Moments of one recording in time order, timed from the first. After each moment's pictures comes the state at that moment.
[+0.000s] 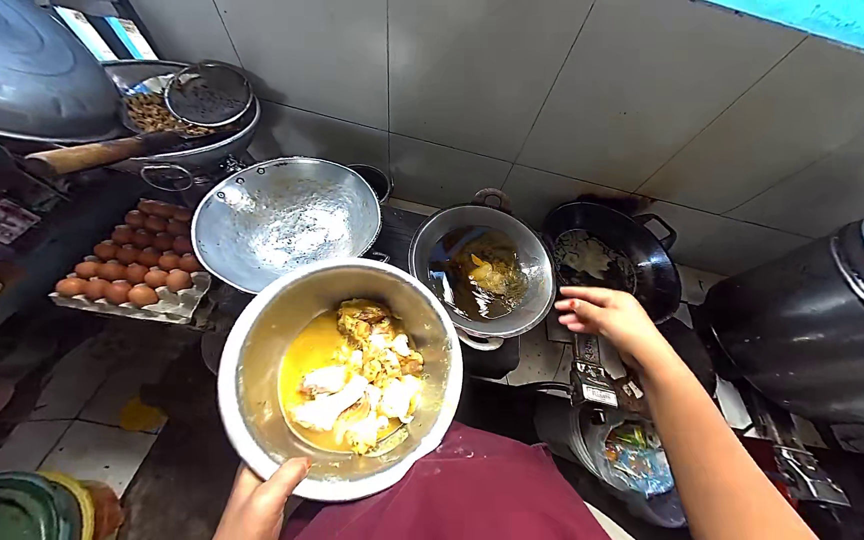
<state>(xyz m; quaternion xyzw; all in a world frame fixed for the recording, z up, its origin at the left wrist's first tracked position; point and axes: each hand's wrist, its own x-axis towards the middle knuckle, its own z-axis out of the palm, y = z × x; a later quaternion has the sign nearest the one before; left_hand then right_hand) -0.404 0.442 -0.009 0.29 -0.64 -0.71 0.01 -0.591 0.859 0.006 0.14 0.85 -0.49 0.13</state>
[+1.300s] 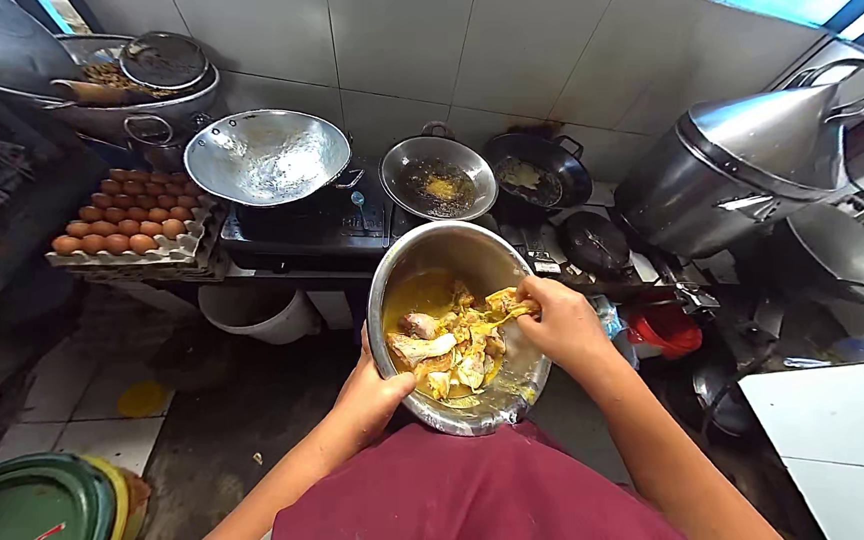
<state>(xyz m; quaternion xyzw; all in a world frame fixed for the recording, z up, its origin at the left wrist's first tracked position) -0.234 0.448 -0.008 0.05 -0.70 -0.67 -0.25 -0.244 0.721 0.037 0.02 0.98 -0.18 -0.04</state>
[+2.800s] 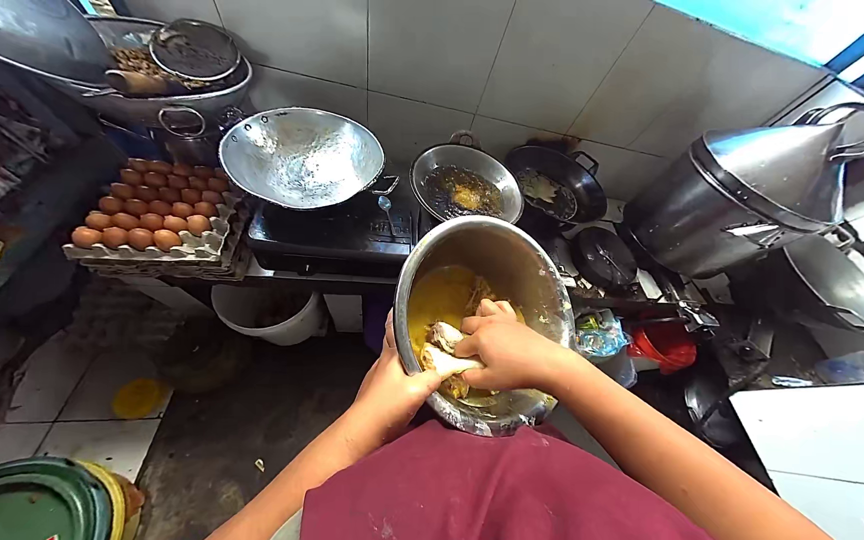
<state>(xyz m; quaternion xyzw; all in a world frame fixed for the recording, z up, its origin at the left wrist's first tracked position) -0.284 0.381 -0.020 -0.01 -0.71 -0.65 -0.26 -0.312 0.592 0.031 -0.26 0.92 -0.04 0.28</state>
